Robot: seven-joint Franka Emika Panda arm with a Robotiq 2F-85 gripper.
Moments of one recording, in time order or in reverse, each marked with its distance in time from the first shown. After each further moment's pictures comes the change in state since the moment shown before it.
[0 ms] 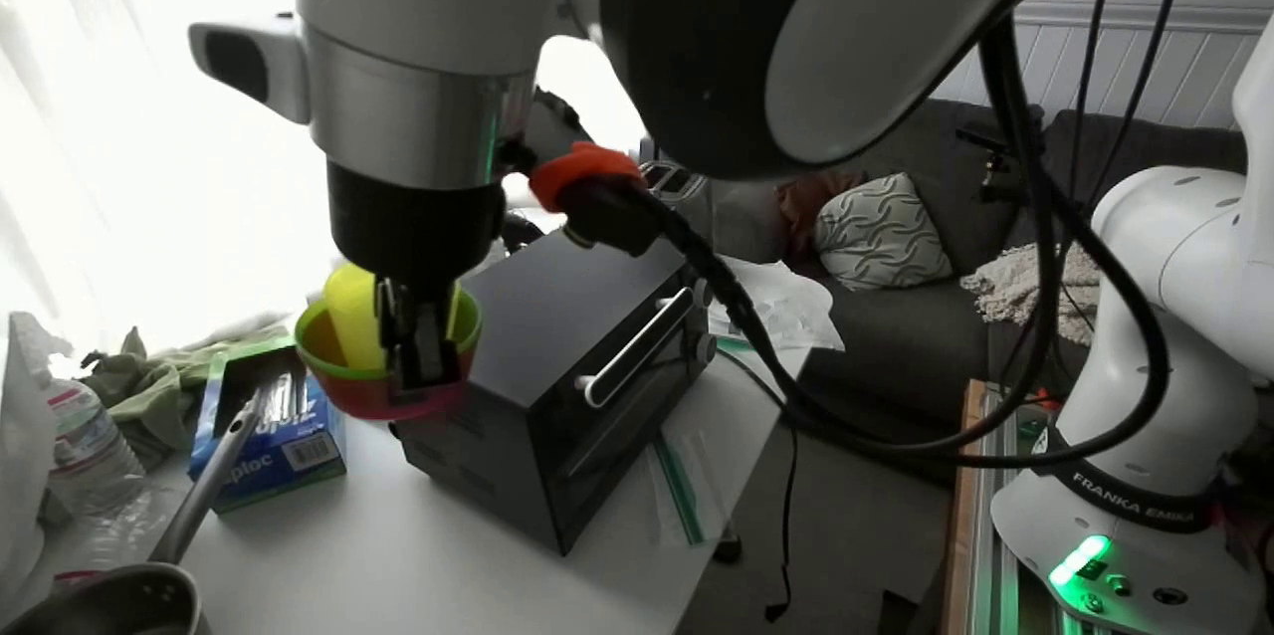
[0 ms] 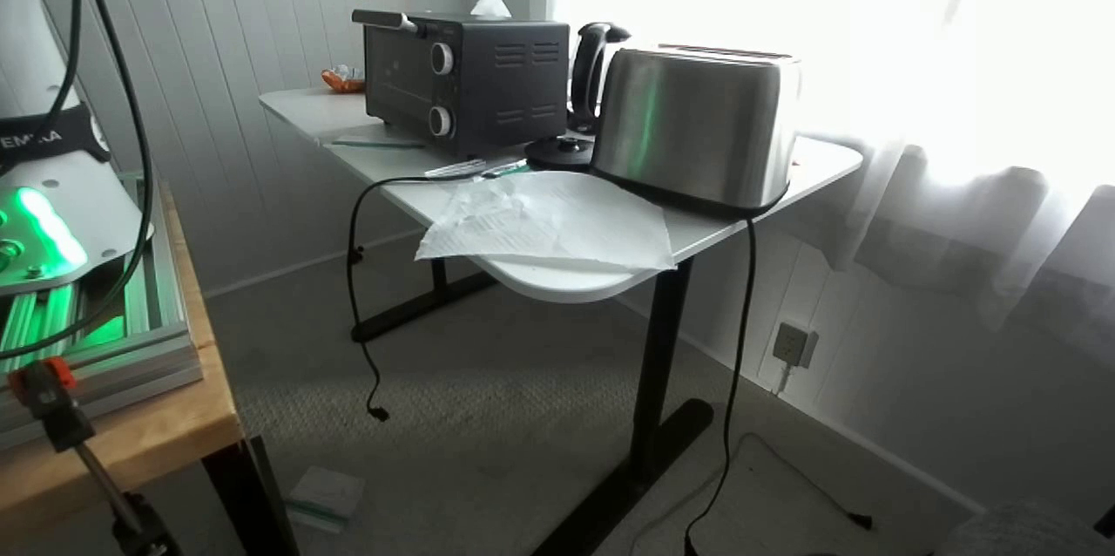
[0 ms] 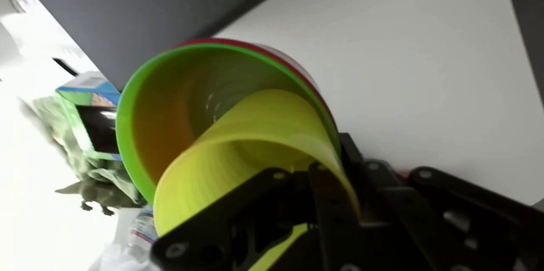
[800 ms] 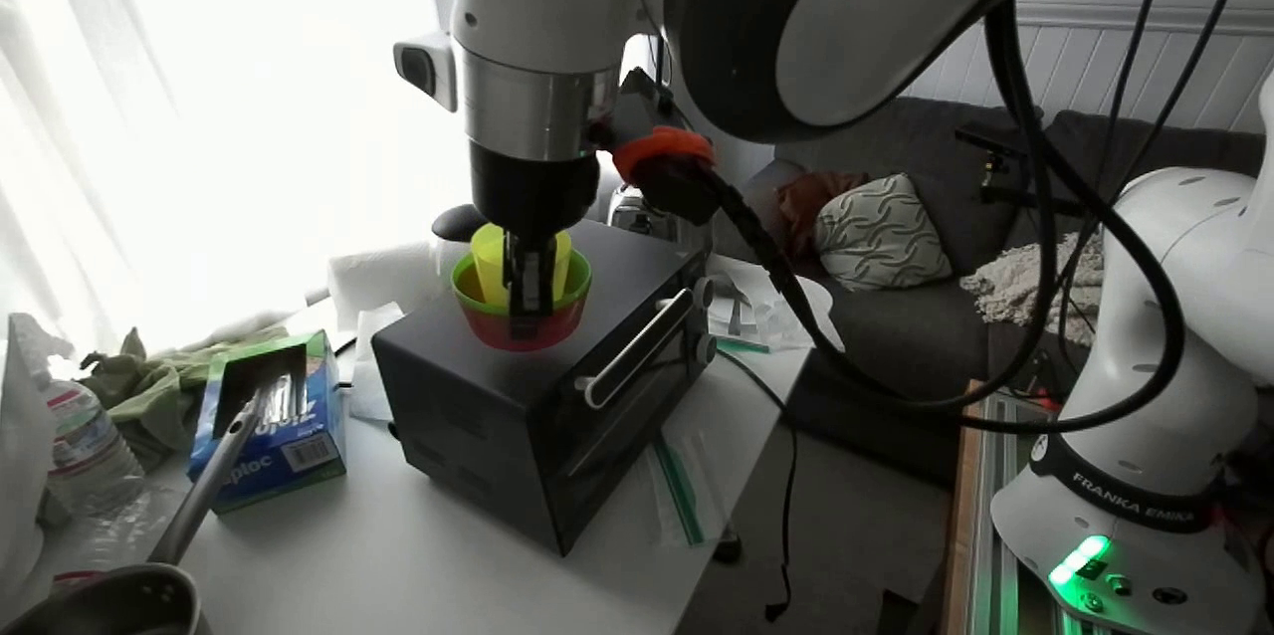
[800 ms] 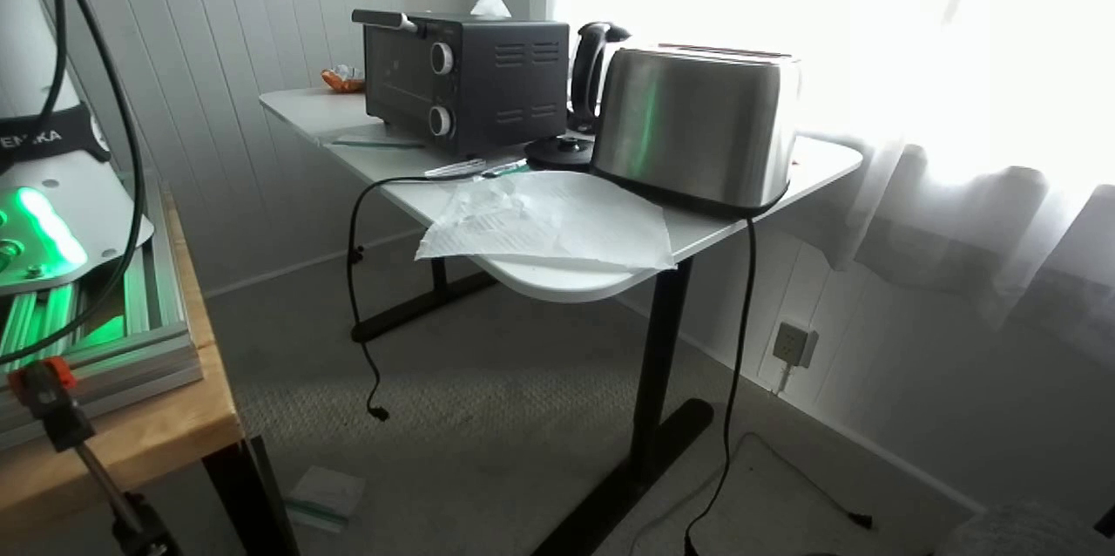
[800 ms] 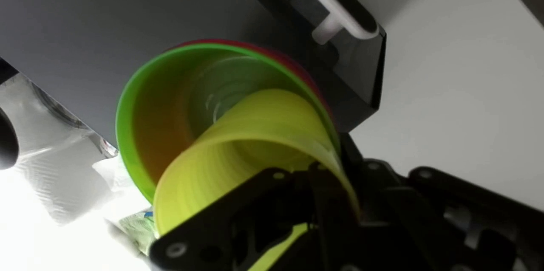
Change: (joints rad) arm -0.083 -0.115 -0.042 -0.136 0.020 -0.080 0.136
